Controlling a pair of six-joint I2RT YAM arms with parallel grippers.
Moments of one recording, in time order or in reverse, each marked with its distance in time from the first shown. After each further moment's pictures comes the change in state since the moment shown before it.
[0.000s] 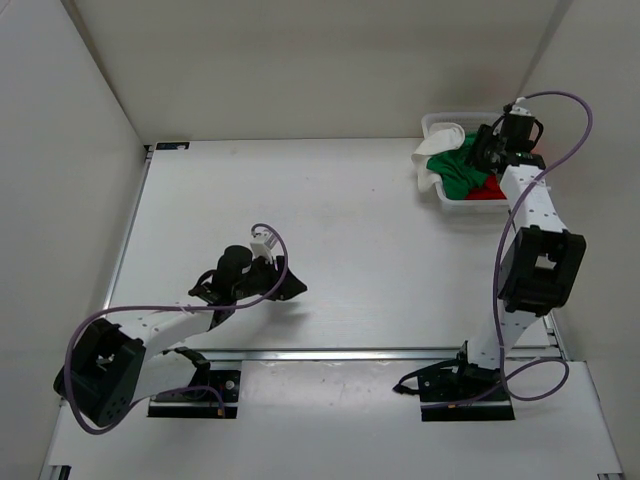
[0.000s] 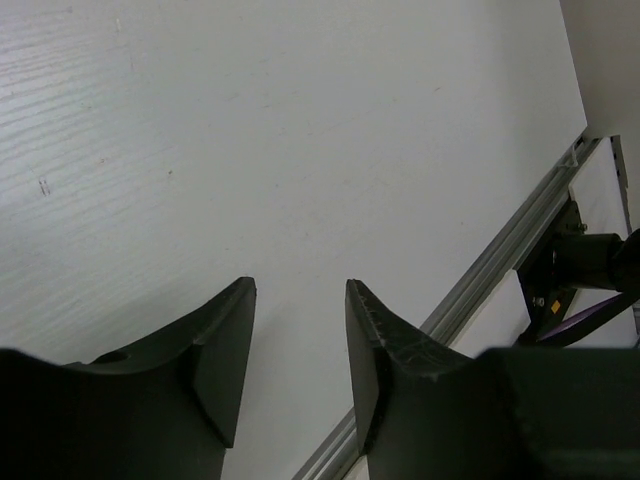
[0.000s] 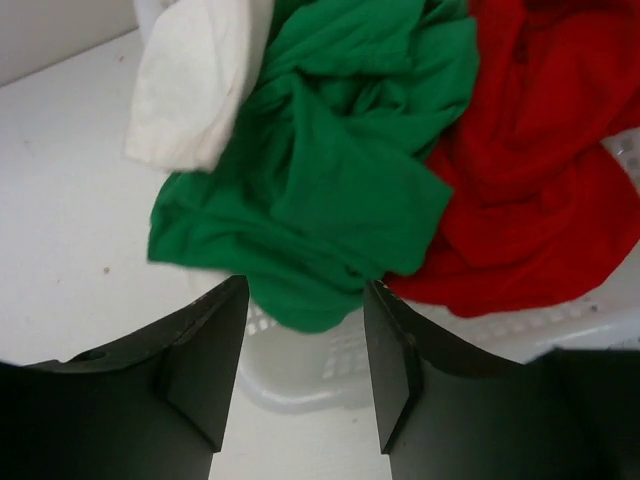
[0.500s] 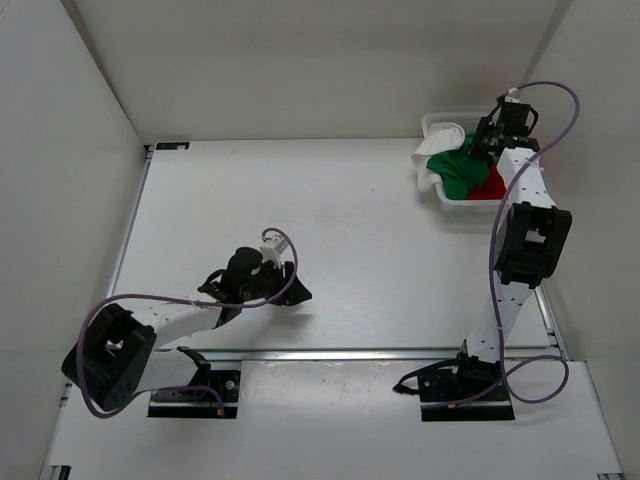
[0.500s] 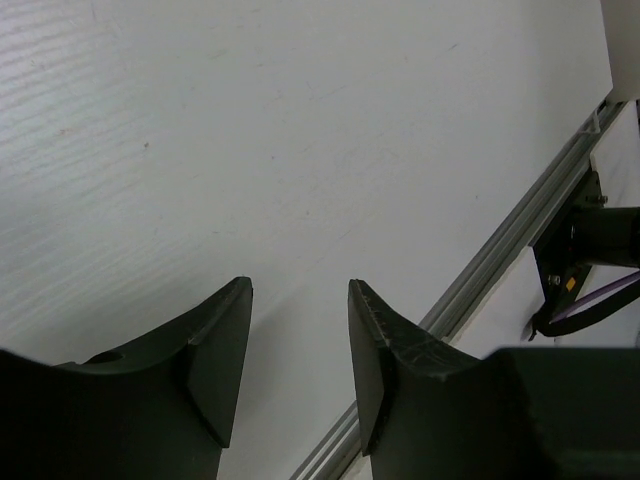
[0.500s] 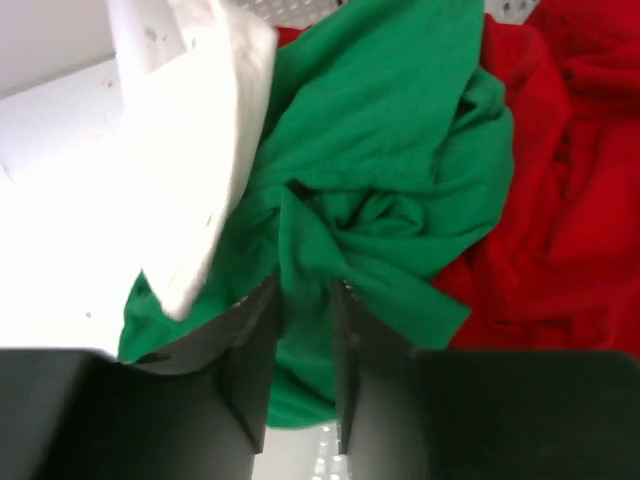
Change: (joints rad) left arm -0.049 0.075 0.013 0.004 -0.003 0.008; right arm -0.029 0.289 0.312 -0.061 -0.074 -0.051
